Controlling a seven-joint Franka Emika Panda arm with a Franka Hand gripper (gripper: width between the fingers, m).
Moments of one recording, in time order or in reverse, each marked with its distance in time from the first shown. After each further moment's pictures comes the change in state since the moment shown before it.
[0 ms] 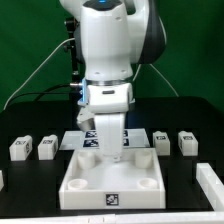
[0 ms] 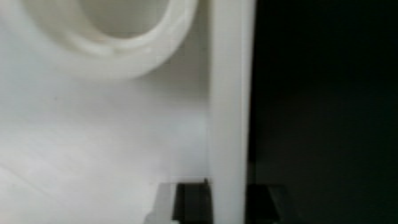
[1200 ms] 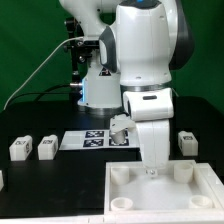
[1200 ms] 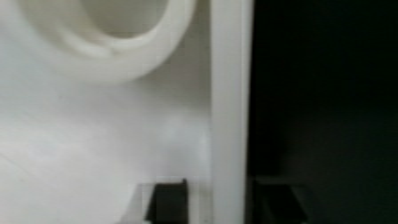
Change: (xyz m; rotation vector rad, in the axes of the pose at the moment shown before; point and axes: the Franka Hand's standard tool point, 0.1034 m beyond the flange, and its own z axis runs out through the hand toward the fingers) arm 0.051 0.051 0.004 -0.058 0.019 -0.034
